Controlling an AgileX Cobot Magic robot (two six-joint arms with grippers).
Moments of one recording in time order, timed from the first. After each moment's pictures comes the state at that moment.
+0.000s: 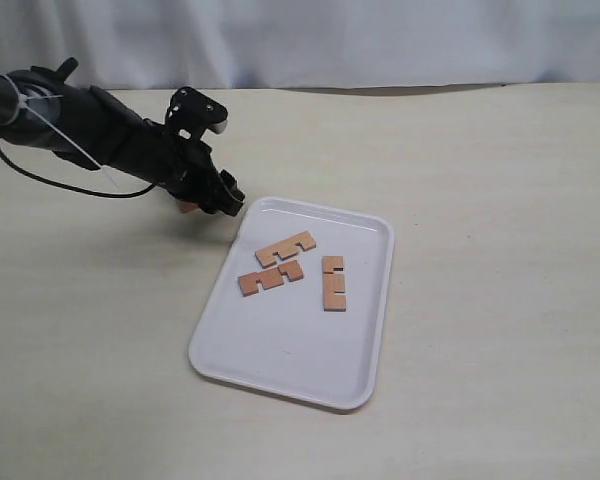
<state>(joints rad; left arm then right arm) -0.30 2.26 -1.38 -1.07 0.34 1.41 -0.02 0.00 0.00 0.10 0.22 0.00</state>
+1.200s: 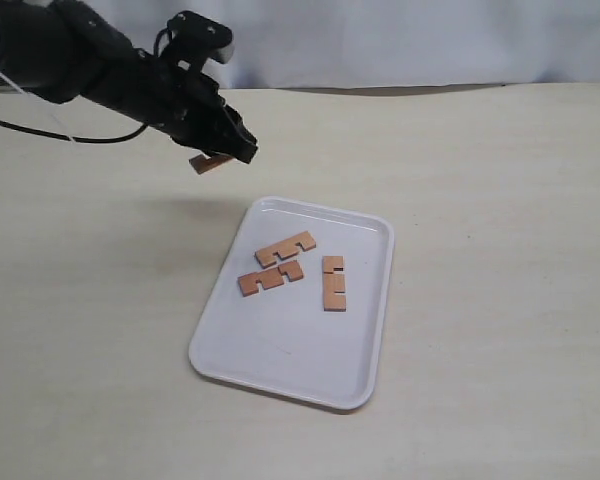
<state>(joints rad) -0.38 2.02 -1.39 -0.77 0.47 1.03 -0.02 0.00 0.00 0.10 0.22 0.00</state>
